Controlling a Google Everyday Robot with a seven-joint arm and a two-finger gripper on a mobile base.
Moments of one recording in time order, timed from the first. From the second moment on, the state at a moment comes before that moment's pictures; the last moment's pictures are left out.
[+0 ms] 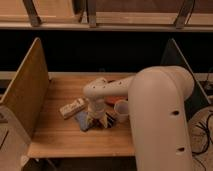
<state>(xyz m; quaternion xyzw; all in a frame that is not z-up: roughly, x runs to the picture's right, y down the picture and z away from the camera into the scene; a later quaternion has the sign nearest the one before) -0.053 0.206 0.826 -0.31 0.31 0.68 0.59</state>
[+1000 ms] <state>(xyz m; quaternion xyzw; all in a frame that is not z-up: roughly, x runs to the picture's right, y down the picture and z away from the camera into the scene) -0.039 0.199 0.830 -0.27 0.33 0.70 0.58</state>
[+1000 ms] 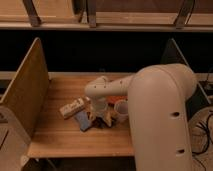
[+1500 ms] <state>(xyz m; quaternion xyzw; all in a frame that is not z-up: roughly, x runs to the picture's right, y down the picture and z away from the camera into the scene) -0.075 0.195 0.823 -0.28 0.32 0.68 0.60</state>
